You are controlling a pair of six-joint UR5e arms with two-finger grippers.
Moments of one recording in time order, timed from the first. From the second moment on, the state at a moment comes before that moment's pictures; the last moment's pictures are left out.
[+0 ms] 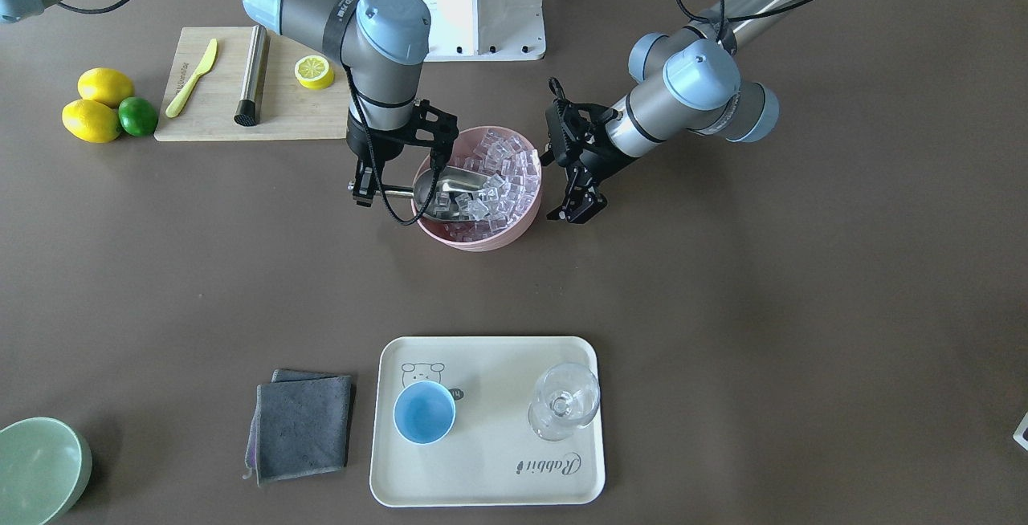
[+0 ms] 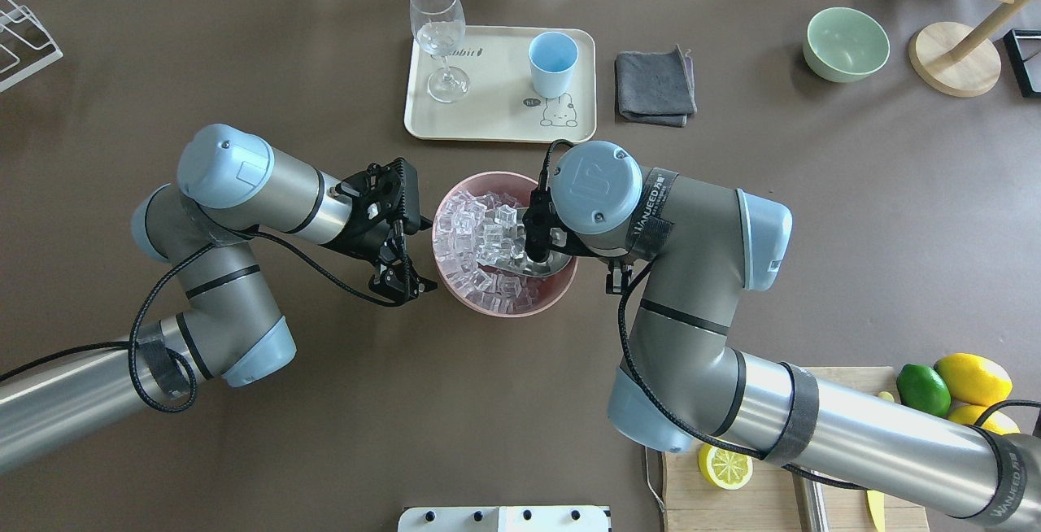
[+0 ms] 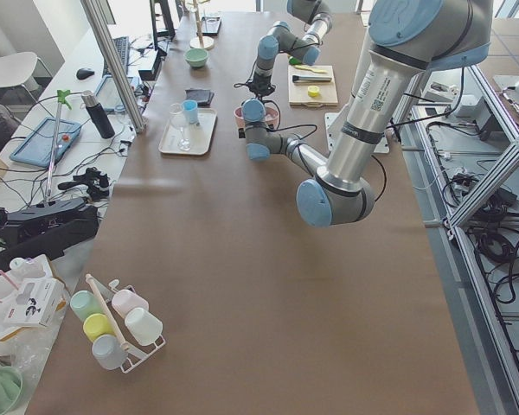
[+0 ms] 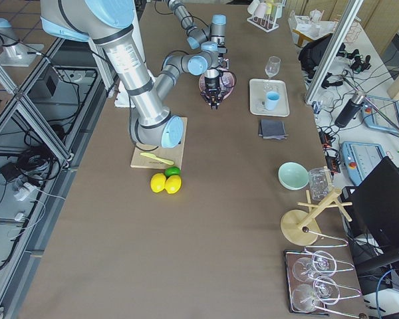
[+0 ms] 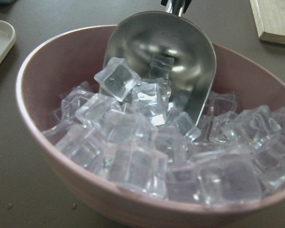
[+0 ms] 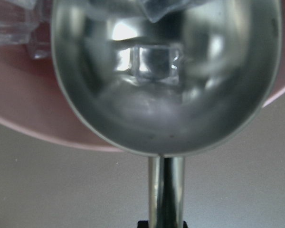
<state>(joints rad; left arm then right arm) -0.61 -2.08 -1.48 -2.46 -2.14 0.01 0.49 -0.90 1.71 -1.88 1.67 -0.26</state>
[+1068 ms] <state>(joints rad) -0.60 -2.09 -1.48 -2.49 -2.14 0.00 0.54 -0.93 1.73 -1.80 1.83 -0.26</state>
